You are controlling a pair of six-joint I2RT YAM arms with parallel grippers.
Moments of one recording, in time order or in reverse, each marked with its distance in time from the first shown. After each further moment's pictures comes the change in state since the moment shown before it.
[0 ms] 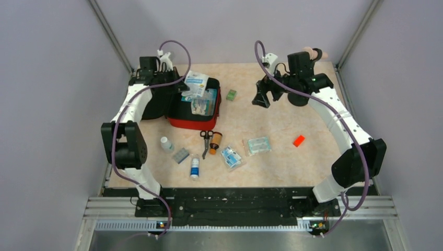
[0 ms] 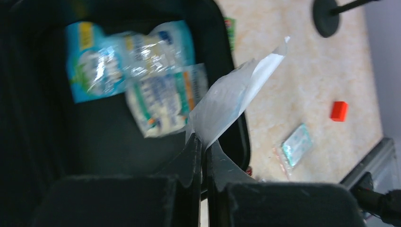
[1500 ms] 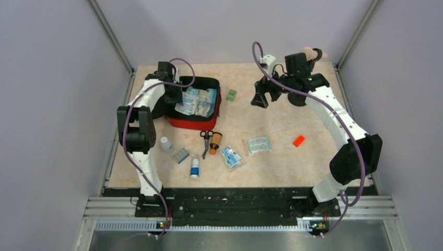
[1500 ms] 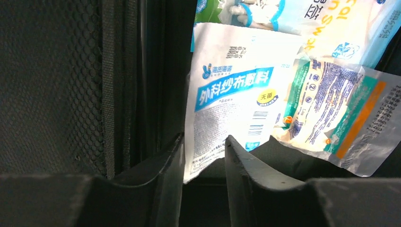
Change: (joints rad) left arm -0.040 0.244 0.150 -0.299 -0.605 0.048; right arm 0.000 0.026 -0.019 0.036 -0.001 0.014
